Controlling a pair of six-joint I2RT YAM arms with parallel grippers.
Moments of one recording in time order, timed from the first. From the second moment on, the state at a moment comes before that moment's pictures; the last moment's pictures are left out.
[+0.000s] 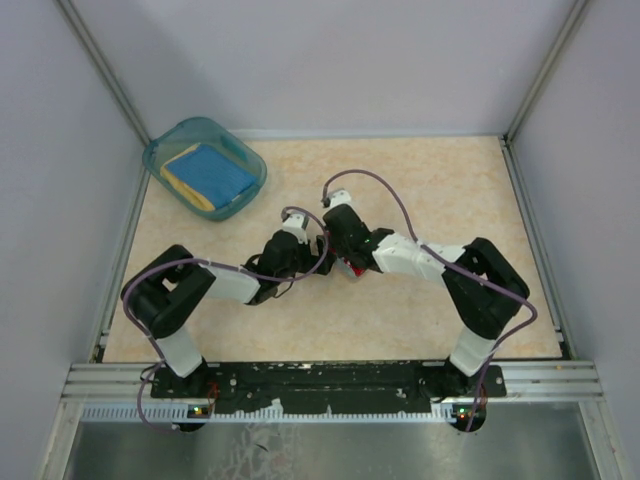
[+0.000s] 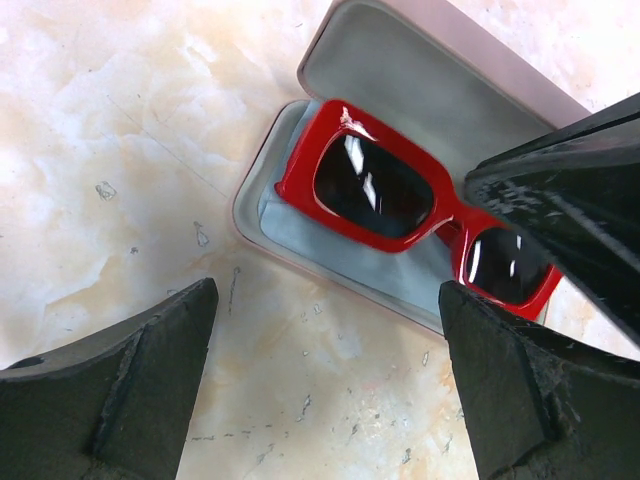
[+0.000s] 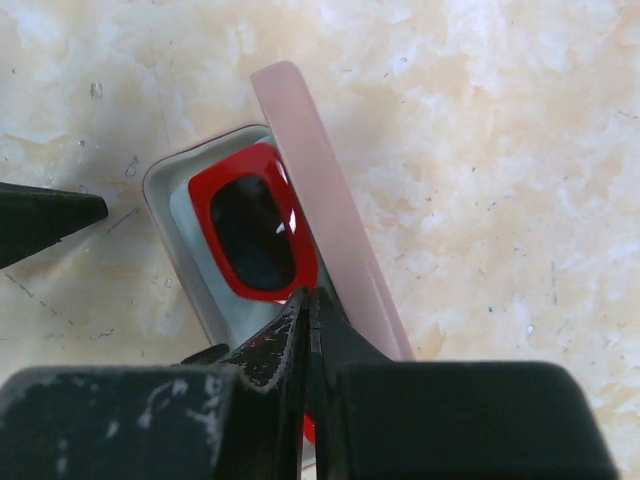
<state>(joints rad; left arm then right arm) -0.76 1.74 0.63 0.69 -0.13 -0.48 0.79 1.71 1.04 -0.13 0.38 0.21</state>
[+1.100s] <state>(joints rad) -0.76 1.36 0.51 0.35 -0.24 -0.51 0.72 1.30 0.87 -0.16 0.39 0.25</state>
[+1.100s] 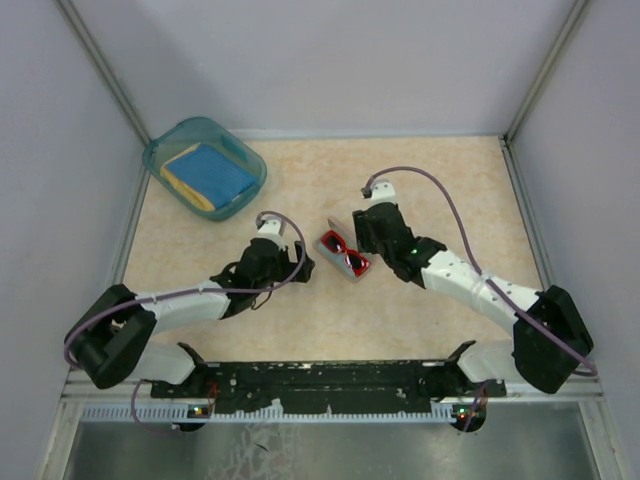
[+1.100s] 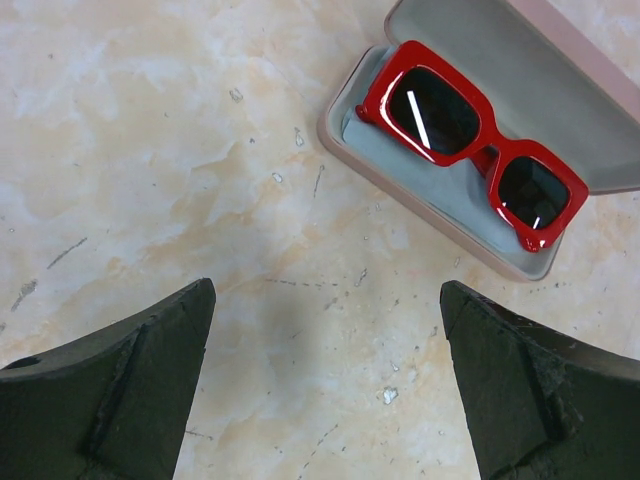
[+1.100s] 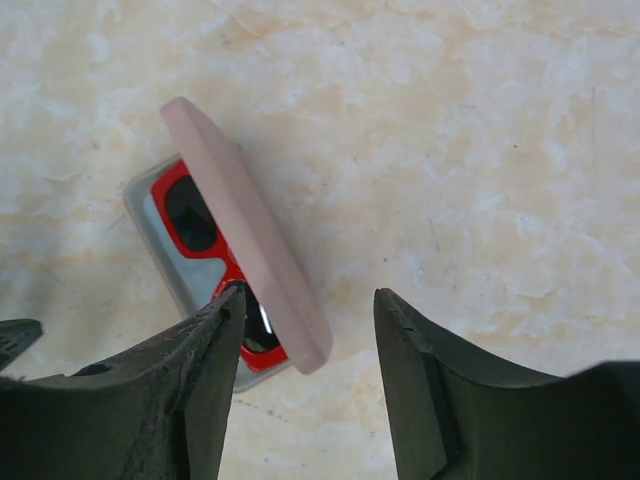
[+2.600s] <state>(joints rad) -0.81 1.69 0.74 0.28 -0.29 -0.37 0.53 1.47 0.91 -0.14 0.27 0.31</state>
